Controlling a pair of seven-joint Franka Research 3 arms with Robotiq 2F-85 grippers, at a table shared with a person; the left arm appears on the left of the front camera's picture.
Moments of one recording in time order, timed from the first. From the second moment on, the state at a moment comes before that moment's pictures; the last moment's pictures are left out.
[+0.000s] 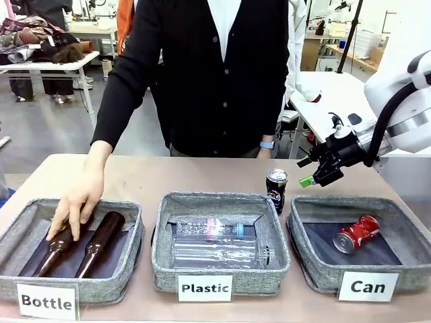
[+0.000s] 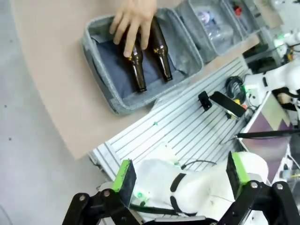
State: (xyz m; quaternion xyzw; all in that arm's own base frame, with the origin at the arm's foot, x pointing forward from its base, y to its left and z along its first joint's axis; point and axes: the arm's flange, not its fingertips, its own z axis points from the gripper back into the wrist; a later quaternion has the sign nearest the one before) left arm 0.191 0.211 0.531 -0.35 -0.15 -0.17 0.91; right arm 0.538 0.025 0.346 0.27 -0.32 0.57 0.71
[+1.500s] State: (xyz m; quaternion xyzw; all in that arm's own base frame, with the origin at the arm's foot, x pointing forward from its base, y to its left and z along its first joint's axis) left arm 0.283 -0.040 0.492 -0.44 -0.08 -0.32 0.84; right arm 0.577 0.041 0.314 0.30 -0.29 0.65 0.63
